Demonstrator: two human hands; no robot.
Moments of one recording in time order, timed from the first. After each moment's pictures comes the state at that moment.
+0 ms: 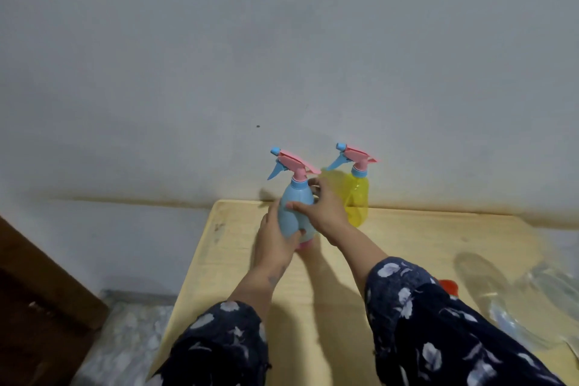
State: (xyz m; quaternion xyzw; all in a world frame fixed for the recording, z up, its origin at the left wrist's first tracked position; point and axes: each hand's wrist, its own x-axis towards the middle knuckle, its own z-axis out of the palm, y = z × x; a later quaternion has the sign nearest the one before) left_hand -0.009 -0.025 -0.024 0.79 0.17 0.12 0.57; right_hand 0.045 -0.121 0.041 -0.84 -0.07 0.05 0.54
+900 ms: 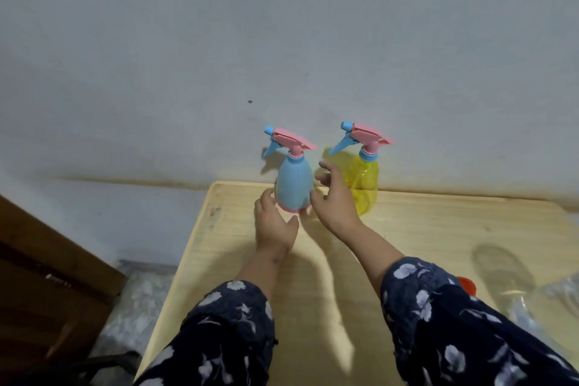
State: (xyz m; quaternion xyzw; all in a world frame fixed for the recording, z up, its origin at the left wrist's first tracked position) left_hand 0.028 -0.025 -0.061 0.84 0.23 0.13 0.47; right_hand 0.079 -0.139 -0.005 -0.84 -0.11 0.03 0.53
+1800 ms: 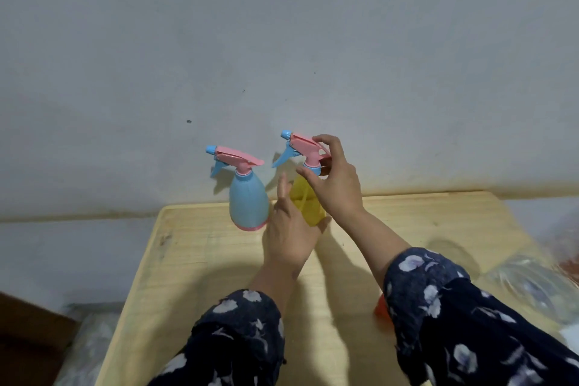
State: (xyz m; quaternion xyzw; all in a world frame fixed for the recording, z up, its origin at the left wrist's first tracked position) left_hand 0.062 -0.120 -0.027 0.91 0.10 0.15 0.38; right_hand 0.112 -0.204 0.042 -0.85 -0.11 -0.14 0.49
